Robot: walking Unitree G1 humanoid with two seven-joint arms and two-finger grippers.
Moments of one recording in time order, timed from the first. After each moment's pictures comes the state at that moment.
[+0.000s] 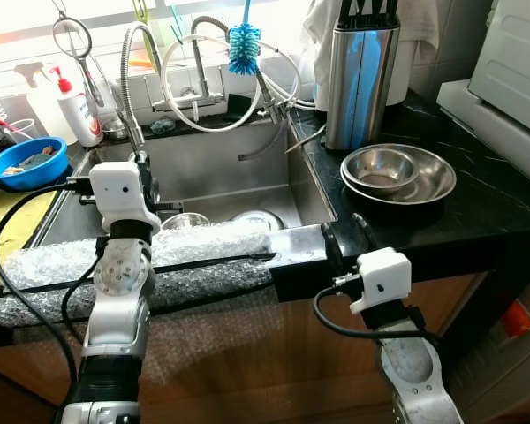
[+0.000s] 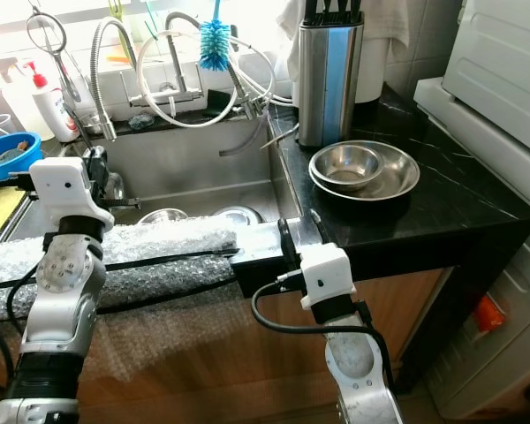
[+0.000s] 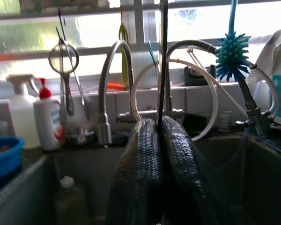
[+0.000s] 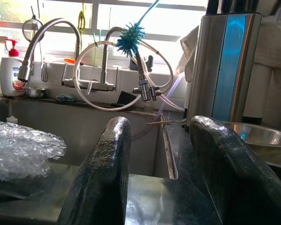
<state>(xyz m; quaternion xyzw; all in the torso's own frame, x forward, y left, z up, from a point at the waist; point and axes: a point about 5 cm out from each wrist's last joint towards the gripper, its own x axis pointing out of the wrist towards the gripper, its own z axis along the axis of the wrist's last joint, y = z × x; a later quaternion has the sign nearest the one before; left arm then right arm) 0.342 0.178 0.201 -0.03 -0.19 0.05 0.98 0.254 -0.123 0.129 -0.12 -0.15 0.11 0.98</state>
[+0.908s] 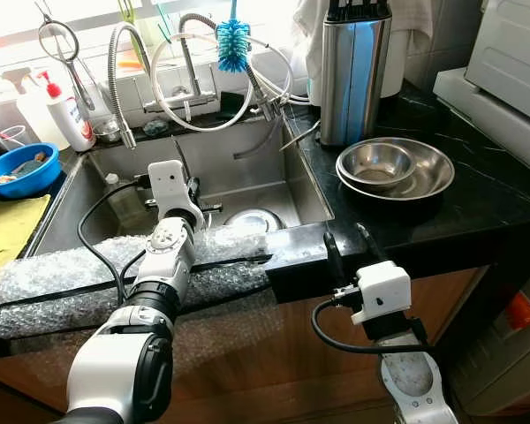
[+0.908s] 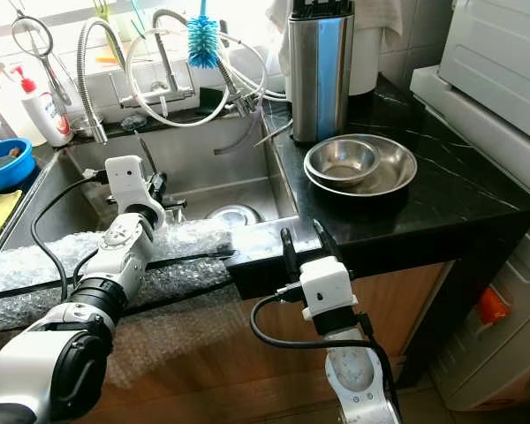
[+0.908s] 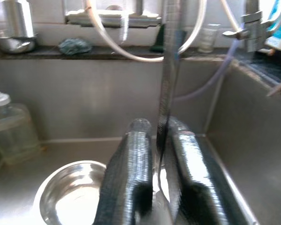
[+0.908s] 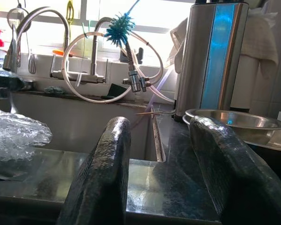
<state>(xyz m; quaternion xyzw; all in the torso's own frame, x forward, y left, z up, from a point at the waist) 0.393 0.152 0.157 -0.09 -0.02 0.02 1.00 0.248 -0.124 0.123 -0.13 -0.15 0.10 0.97</state>
